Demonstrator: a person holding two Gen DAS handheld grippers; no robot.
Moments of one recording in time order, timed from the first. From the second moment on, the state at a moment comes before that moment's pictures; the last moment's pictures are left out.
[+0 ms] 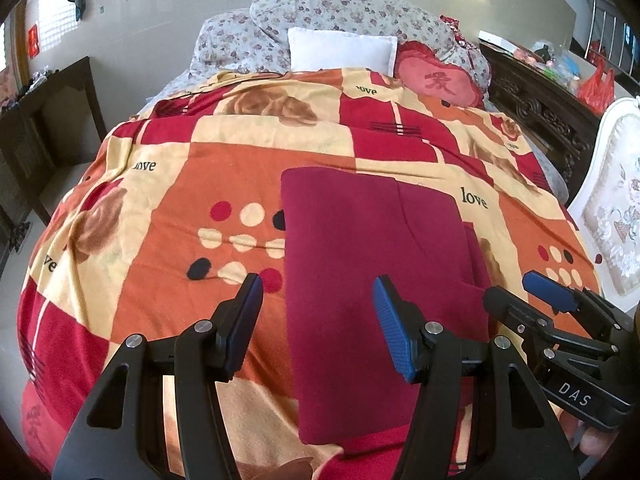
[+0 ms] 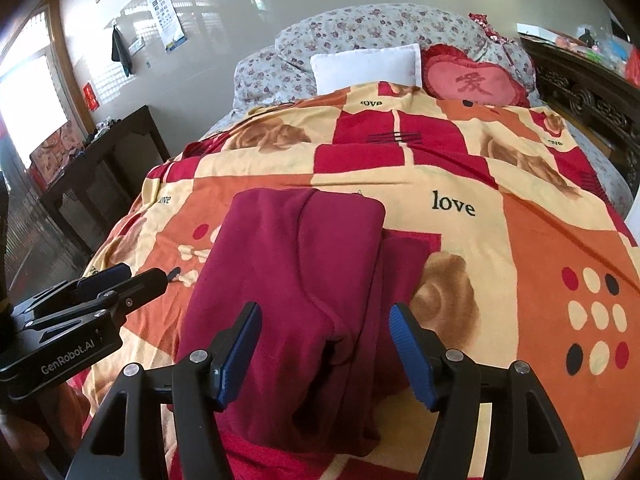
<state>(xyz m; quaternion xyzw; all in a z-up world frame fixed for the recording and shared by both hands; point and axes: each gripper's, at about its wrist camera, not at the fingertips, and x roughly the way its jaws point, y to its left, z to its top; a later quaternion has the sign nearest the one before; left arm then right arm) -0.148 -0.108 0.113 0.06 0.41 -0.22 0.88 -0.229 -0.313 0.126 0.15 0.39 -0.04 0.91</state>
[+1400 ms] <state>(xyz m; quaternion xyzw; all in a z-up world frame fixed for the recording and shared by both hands) -0.142 -0.111 0.095 0.07 0.43 -0.22 0.88 -0.221 -0.311 0.106 0.17 0.41 -0.03 0.89</state>
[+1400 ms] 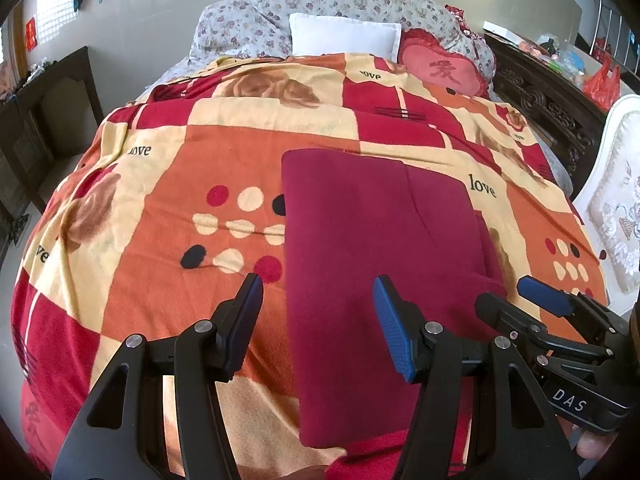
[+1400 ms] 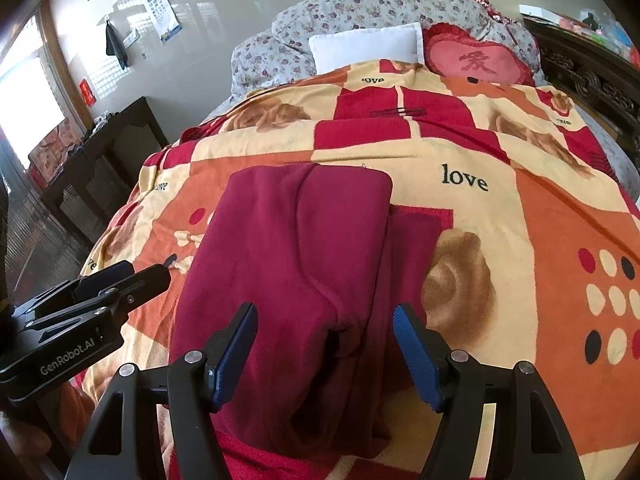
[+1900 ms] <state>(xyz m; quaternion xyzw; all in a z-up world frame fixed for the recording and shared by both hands) -0.140 -0.107 0.092 0.06 0.42 -0.21 0.88 -0.218 -0.310 0.100 0.17 0.42 -0.03 0.89</state>
